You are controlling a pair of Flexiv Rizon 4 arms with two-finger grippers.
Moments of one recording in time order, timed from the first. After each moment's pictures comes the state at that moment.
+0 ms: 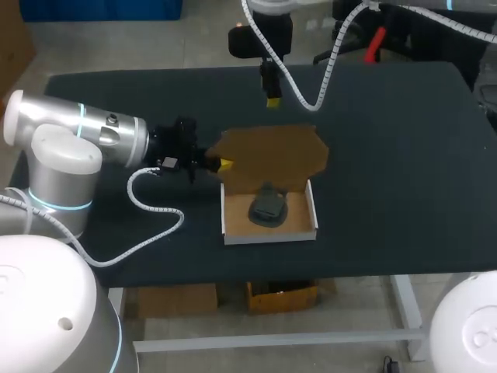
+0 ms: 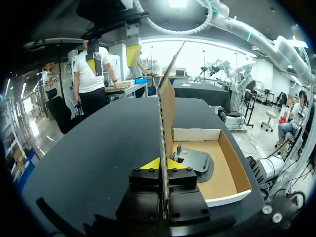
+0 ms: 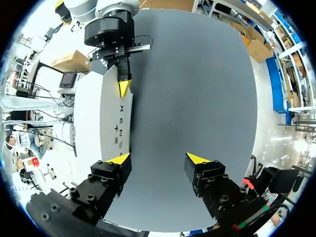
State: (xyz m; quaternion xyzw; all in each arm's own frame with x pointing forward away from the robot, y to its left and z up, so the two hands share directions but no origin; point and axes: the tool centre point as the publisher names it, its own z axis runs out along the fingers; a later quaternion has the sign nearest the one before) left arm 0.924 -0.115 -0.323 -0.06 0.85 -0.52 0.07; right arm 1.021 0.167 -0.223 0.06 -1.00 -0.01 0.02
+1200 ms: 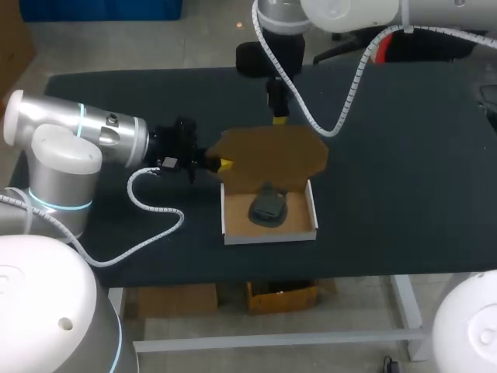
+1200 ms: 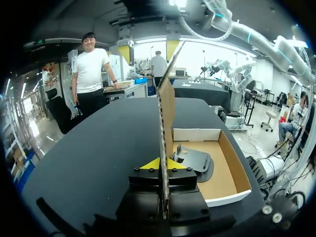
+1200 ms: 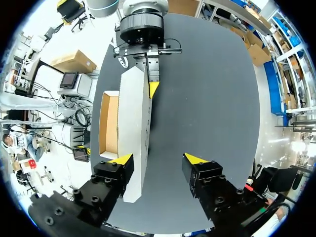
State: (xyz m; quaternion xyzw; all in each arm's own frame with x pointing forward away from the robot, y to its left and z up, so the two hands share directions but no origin) left arm 0.924 -0.115 -0.323 -0.06 0.85 -0.52 0.07; right arm 0.959 0.159 -0.220 0.06 -1.00 -0.03 0.00
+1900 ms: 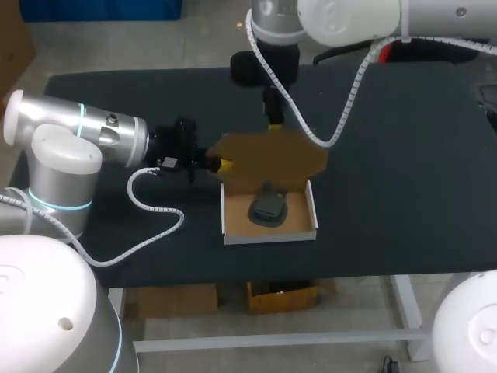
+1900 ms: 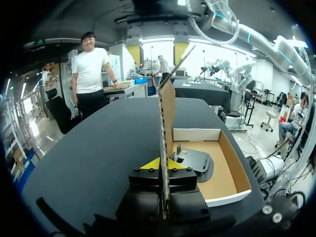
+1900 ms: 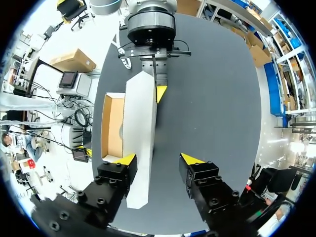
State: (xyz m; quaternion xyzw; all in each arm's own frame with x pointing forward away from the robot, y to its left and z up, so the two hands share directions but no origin) left arm 0.924 -0.115 -0.323 -0.06 0.85 -0.52 0.07; right arm 0.943 0.169 -0.226 0.07 -1.00 -0.02 -0.01
